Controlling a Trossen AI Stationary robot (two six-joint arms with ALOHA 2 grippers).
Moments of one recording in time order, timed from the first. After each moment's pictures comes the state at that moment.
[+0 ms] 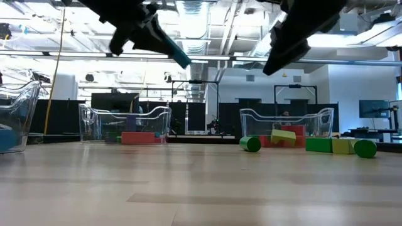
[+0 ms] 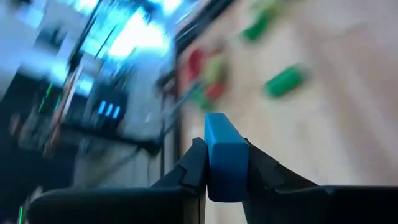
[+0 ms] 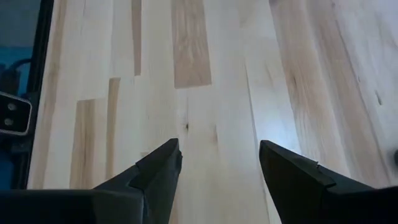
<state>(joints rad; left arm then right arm) -0.05 1.19 0.83 -0.07 -0.48 0.74 0.40 1.56 1.09 -0.44 0.19 0.46</state>
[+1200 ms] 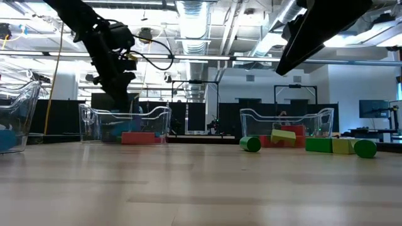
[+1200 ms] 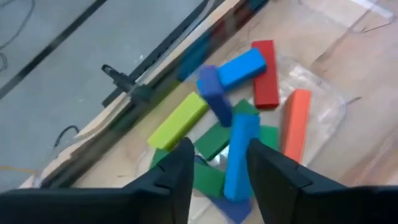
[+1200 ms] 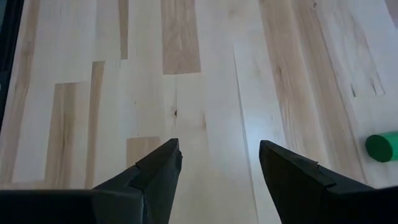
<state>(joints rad) 0.82 1.24 0.86 -0.49 -0.19 0.10 0.48 1.56 1.09 -0.50 0.32 0.47</state>
